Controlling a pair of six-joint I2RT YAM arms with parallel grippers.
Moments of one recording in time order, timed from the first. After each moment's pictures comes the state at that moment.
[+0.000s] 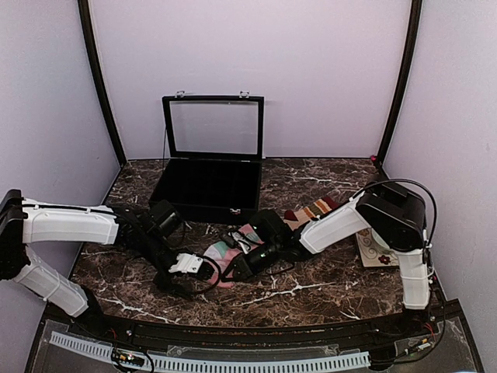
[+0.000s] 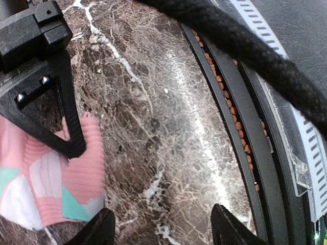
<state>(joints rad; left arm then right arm) -0.77 1.37 0.74 -0.62 0.56 0.97 1.00 2.12 1.12 0.25 -0.70 0.51</state>
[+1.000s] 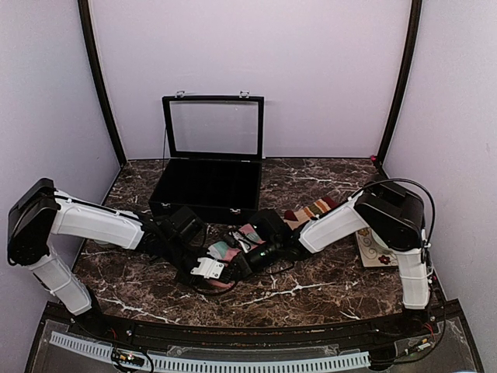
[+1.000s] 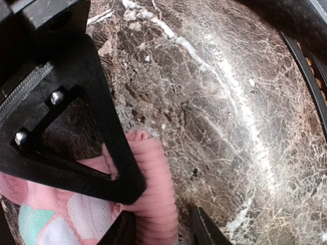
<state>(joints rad) -0.87 1.59 0.79 -0.34 0.33 1.01 1.00 2.13 1.14 0.25 -0.73 0.57</state>
